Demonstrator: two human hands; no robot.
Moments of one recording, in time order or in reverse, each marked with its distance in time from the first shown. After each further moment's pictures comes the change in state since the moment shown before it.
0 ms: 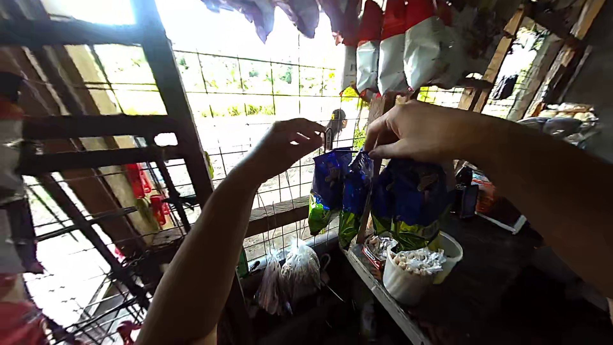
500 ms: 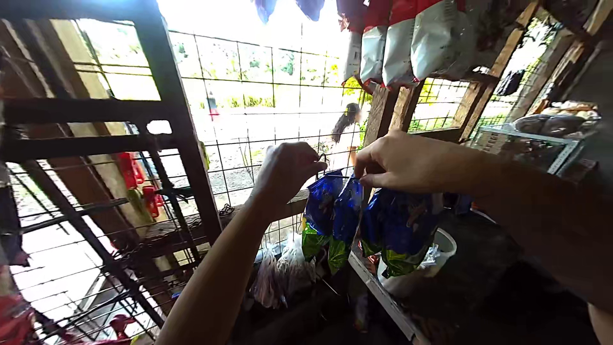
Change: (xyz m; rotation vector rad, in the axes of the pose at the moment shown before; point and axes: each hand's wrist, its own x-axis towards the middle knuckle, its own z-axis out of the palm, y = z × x) left_hand -0.030 0.010 0.040 0.238 0.147 -0.245; right_hand -0.009 -0.019 0.032 -0.001 -0.149 -0.018
